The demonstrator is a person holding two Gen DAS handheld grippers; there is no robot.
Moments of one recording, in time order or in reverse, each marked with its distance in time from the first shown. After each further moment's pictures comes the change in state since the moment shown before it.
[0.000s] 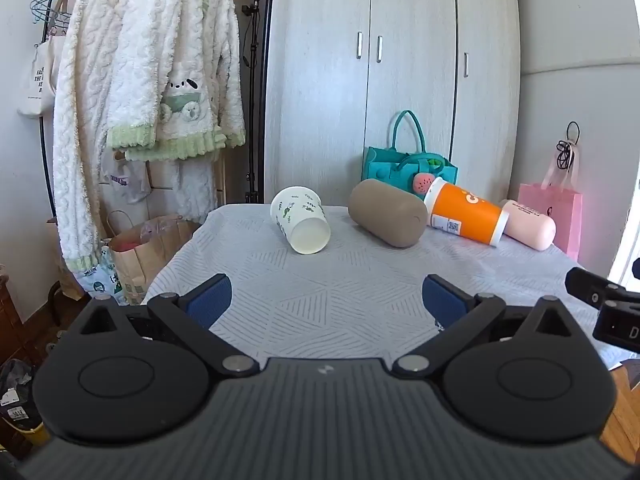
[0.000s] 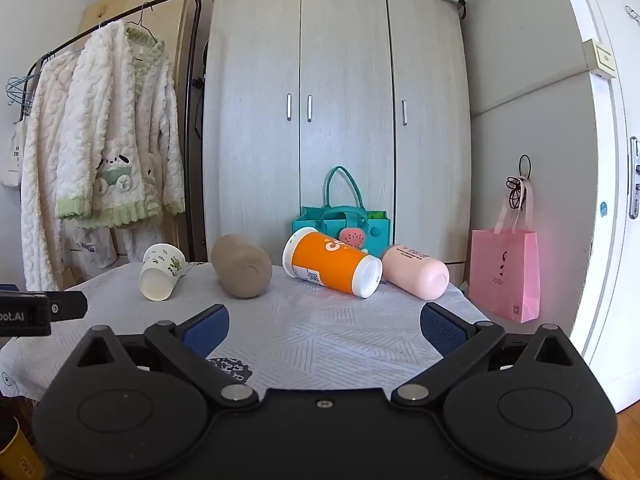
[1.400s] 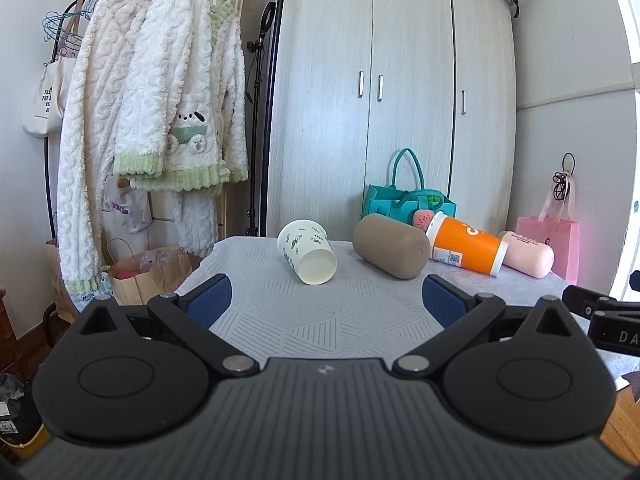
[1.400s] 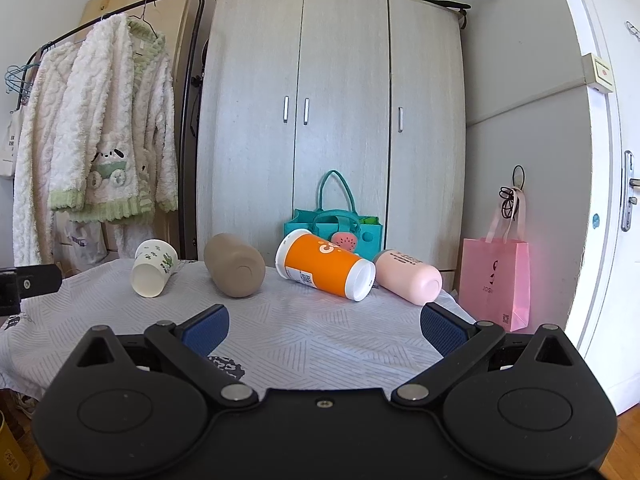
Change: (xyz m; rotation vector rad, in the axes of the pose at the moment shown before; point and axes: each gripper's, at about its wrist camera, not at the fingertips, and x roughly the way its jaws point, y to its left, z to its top) left arm -0.013 0.011 -0.010 -0.039 -0.153 -0.028; right arm 0.002 0.005 -0.005 -0.048 -0.009 -0.033
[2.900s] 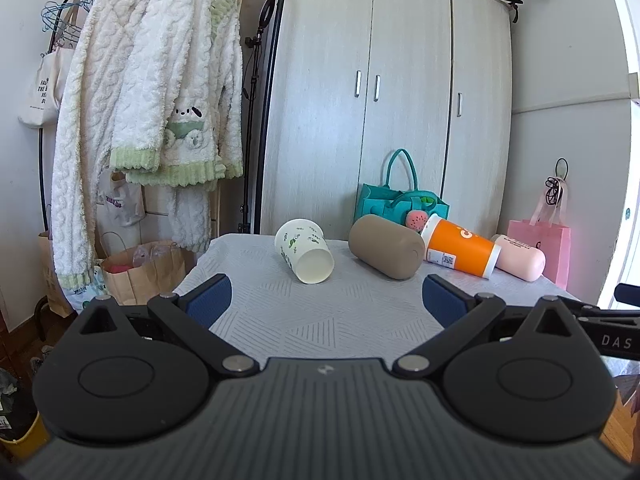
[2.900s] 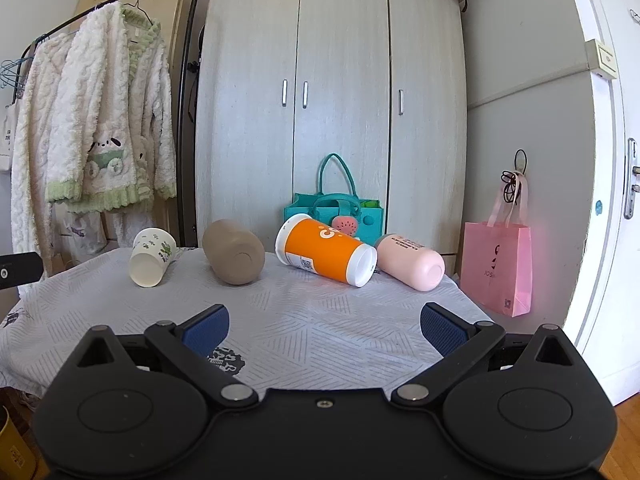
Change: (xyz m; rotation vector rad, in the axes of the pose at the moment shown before) left arm -0.003 0.013 0.005 -0.026 0.017 -0.032; right arm 0.009 -0.002 0.001 0.007 0.052 0.005
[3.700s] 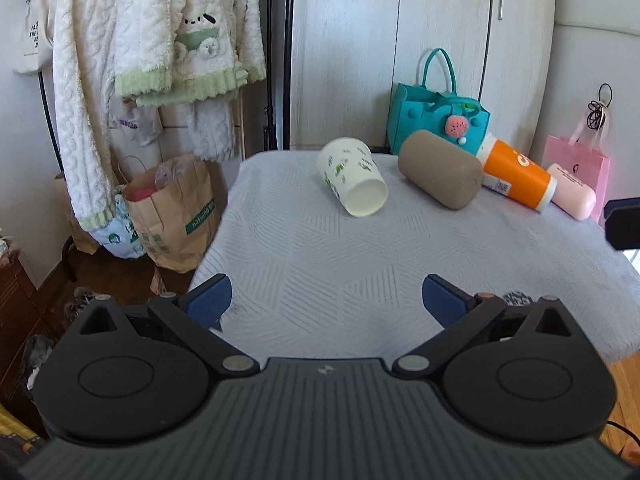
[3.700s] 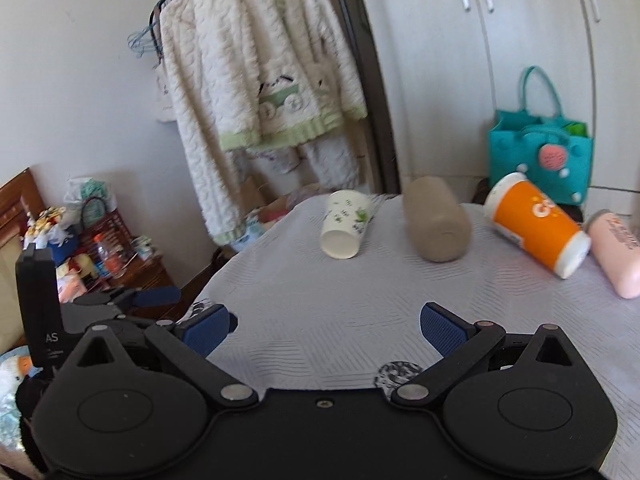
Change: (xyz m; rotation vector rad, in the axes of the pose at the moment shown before) left arm 0.064 0.035 0.039 0.015 0.360 0.074; right arm 0.066 0.025 0.100 -0.008 0.392 0.691
